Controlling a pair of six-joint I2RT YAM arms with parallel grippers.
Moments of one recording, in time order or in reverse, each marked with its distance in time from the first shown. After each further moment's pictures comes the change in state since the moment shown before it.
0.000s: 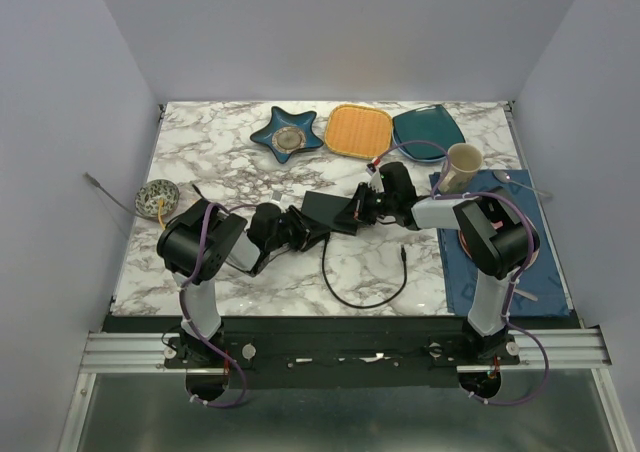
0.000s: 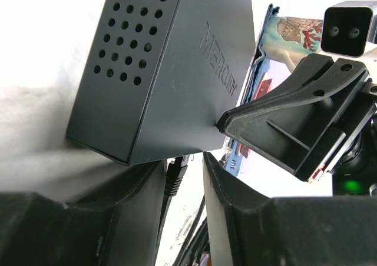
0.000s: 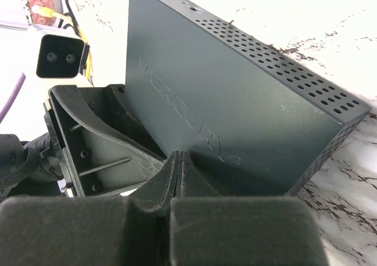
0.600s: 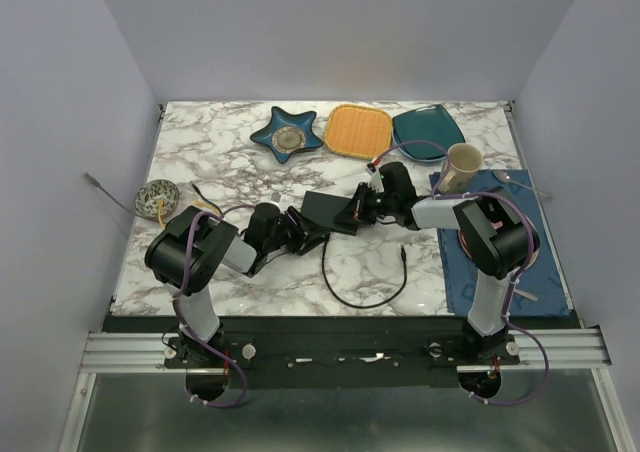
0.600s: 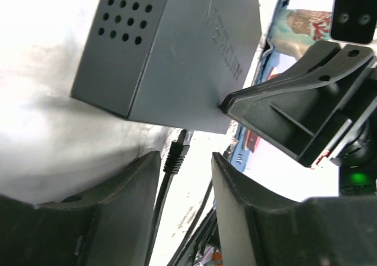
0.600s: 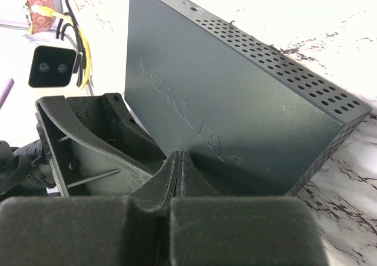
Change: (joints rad) left arm -0.002 -0.093 -0.026 -0.117 -0.009 0.032; right arm 0.000 0.000 0.000 0.000 0.000 -0.003
